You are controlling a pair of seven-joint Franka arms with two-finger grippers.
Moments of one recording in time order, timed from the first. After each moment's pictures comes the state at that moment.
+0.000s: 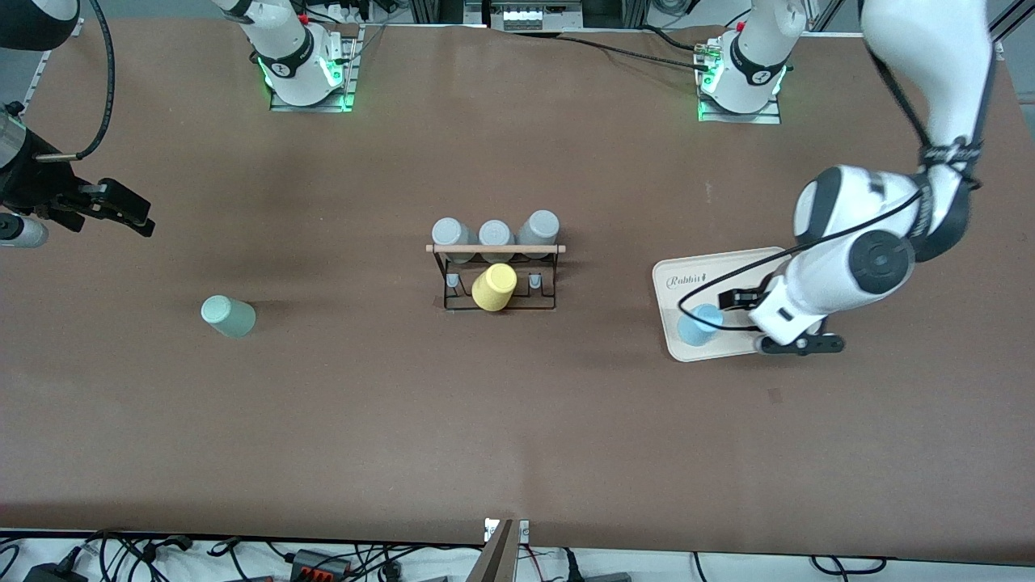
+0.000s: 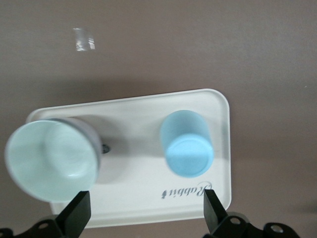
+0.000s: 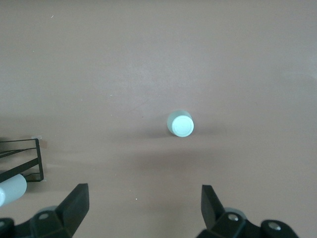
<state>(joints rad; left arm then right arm) -0.11 0.44 -0.10 -1.75 0.01 2.03 -0.26 0.01 0.06 0.02 -1.58 -0.02 1.68 0.10</state>
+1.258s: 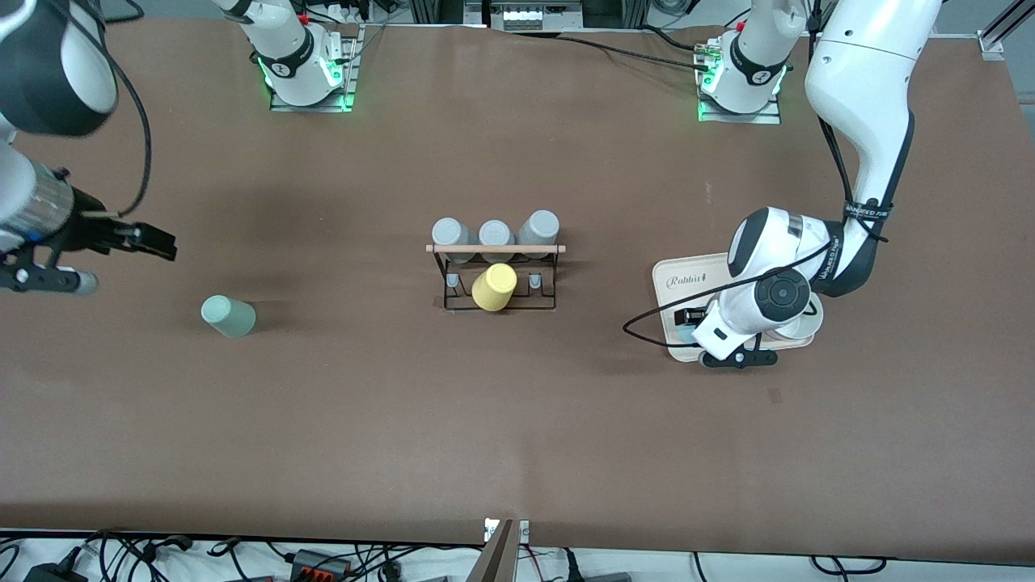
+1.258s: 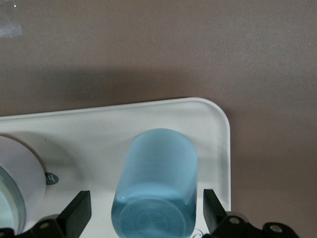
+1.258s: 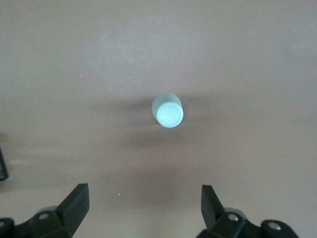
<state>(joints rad) -0.16 0.59 -0.10 -1.75 0.08 2.17 -0.35 -0.01 0.20 0.01 -1.62 -0.07 1.71 0.10</state>
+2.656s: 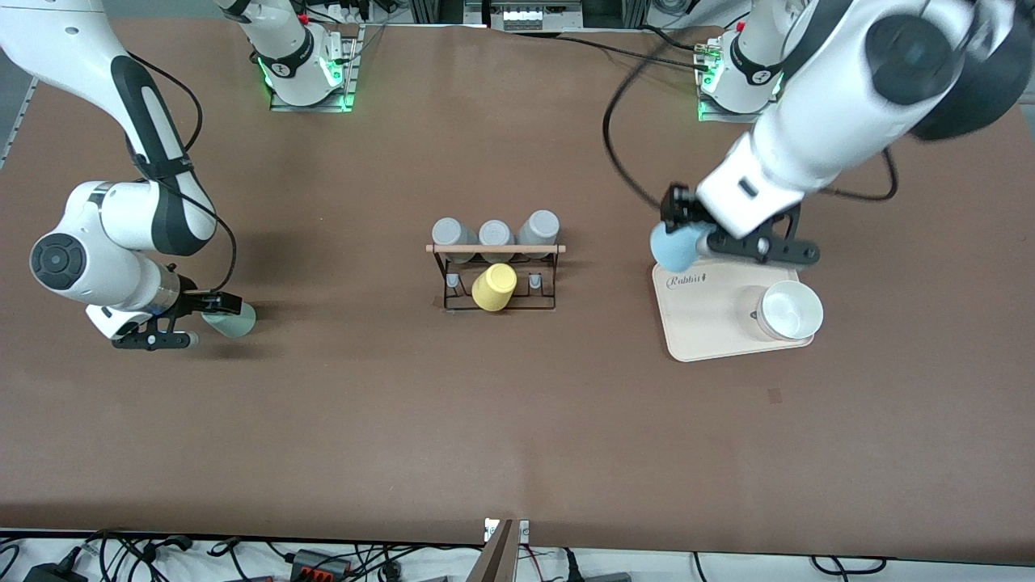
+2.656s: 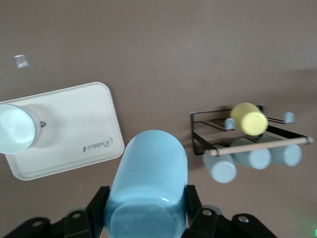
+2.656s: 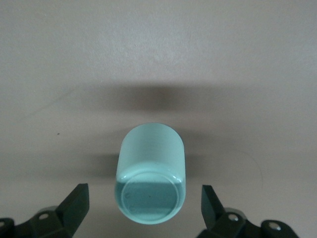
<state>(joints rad) -0.19 0.28 -0.25 -1.31 -0.12 1.58 -0.36 -0.09 0.46 0.01 -1.92 -0.07 2.28 -0.05</state>
